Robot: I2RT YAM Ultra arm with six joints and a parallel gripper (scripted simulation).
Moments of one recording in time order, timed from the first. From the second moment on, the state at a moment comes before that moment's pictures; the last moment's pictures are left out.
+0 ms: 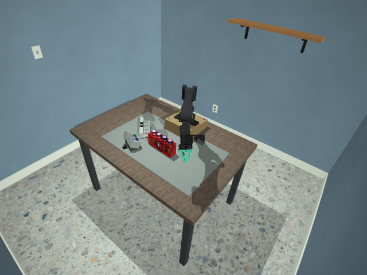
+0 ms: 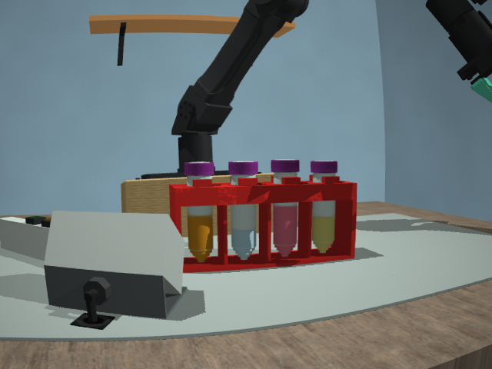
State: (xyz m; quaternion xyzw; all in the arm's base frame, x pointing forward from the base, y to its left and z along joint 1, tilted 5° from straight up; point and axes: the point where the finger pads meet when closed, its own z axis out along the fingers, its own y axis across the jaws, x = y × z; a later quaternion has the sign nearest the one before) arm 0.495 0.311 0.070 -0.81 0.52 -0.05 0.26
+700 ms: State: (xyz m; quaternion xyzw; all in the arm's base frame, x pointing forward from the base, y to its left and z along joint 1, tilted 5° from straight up) arm 0.500 0.226 0.068 -0.74 0.64 -0.05 0.22
